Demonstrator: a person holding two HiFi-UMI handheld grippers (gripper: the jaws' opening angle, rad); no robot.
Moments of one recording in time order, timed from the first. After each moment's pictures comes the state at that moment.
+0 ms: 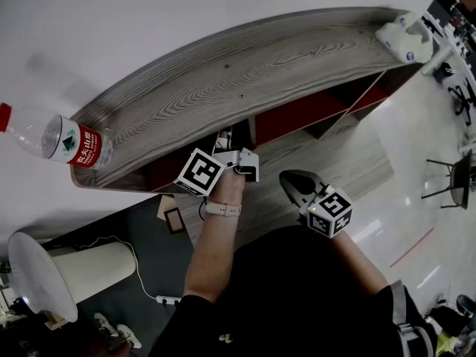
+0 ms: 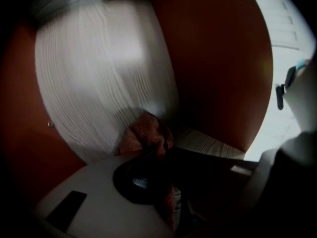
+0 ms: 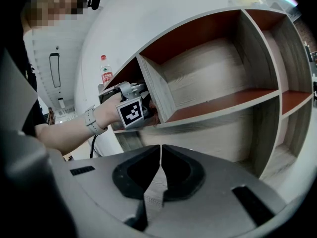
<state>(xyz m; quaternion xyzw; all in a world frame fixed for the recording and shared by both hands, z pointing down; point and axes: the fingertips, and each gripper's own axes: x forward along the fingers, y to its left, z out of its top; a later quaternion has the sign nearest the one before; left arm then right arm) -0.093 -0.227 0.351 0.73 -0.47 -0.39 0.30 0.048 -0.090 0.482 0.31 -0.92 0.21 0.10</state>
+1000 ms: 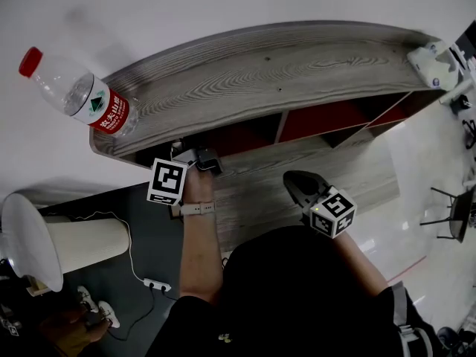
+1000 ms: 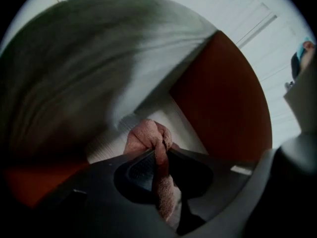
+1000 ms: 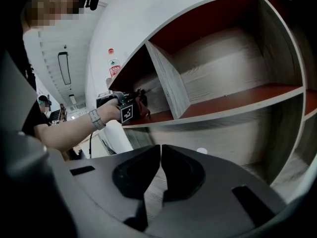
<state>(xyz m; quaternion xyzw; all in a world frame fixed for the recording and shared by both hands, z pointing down) -0.281 -0.154 0.353 0.59 -0.66 -0.43 0.19 0.016 -0.085 0.486 0.25 -0.94 0.21 0.13</state>
